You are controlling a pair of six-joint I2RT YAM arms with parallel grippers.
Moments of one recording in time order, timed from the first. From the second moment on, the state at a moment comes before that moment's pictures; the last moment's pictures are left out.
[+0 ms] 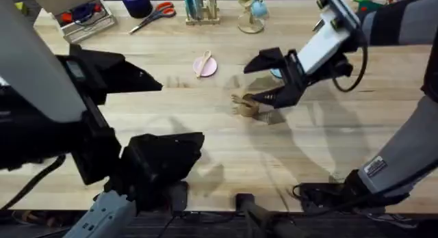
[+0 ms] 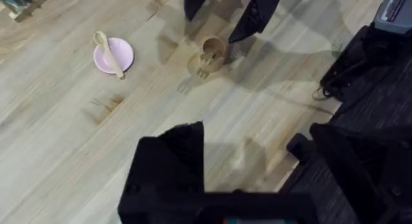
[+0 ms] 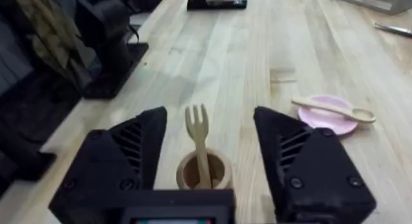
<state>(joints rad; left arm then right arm) -0.28 0.76 1.35 -1.46 0.48 0.34 0.11 2.02 1.17 -1.31 -1.50 -2.03</state>
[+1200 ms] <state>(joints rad) -0.28 0.76 1.35 -1.45 0.47 0.34 0.09 2.02 2.11 -1.71 -0.93 -1.03</state>
